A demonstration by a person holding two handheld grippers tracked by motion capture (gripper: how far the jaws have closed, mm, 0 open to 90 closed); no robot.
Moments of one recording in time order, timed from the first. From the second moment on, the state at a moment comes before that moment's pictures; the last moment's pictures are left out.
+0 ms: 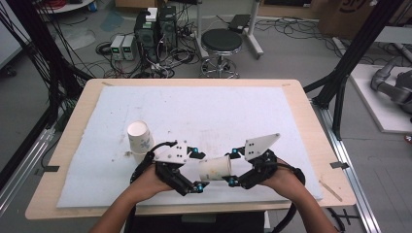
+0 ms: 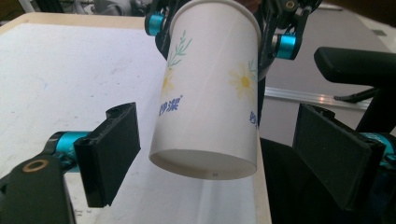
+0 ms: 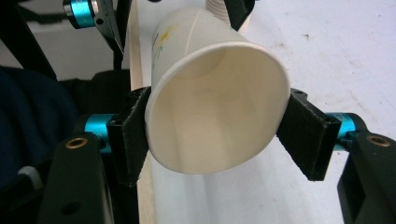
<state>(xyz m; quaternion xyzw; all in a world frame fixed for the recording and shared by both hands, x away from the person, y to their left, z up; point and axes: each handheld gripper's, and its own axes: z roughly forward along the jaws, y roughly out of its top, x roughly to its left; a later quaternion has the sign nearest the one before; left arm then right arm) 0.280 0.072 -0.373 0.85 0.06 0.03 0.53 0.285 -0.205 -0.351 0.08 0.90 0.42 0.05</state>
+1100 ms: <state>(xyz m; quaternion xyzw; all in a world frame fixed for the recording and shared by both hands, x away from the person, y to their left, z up) 0.284 0.053 -0.376 0.89 0.05 0.04 0.45 0.291 -0.151 -0.320 0.01 0.97 0.23 0.06</state>
